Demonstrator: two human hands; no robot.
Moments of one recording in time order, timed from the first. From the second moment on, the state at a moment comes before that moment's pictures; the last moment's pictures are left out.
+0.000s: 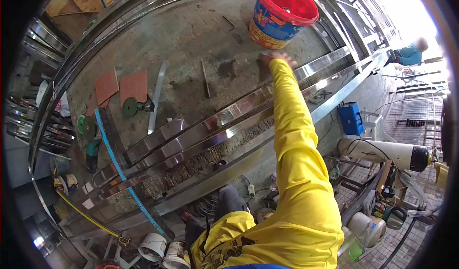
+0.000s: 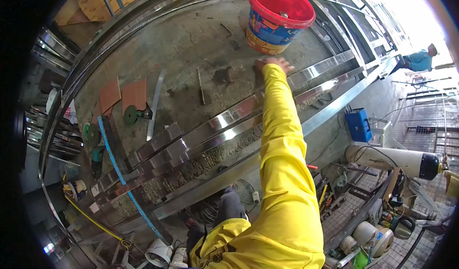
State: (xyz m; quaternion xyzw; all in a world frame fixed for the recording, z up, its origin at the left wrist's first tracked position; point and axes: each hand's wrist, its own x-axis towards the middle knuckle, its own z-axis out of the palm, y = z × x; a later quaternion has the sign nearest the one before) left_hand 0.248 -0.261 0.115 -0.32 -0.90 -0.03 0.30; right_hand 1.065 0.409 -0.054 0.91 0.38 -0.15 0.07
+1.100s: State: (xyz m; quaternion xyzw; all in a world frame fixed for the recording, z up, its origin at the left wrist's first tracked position) left_hand 0.157 -0.205 0.068 -0.41 -0.87 -0.24 0.06; right_hand 0.824 0.294 0.101 0.53 0.41 -0.65 -0.36
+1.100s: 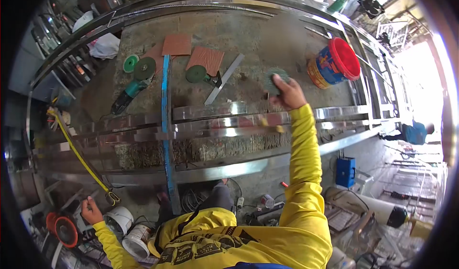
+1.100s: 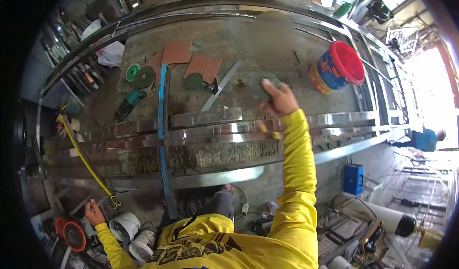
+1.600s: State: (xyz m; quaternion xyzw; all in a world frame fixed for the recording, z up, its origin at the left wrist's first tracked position) left_hand -0.043 -0.228 0.059 -0.54 -0.74 -0.39 -0.01; right_hand 0.417 -0.016 0.136 0.40 0.38 -0.74 -0.39
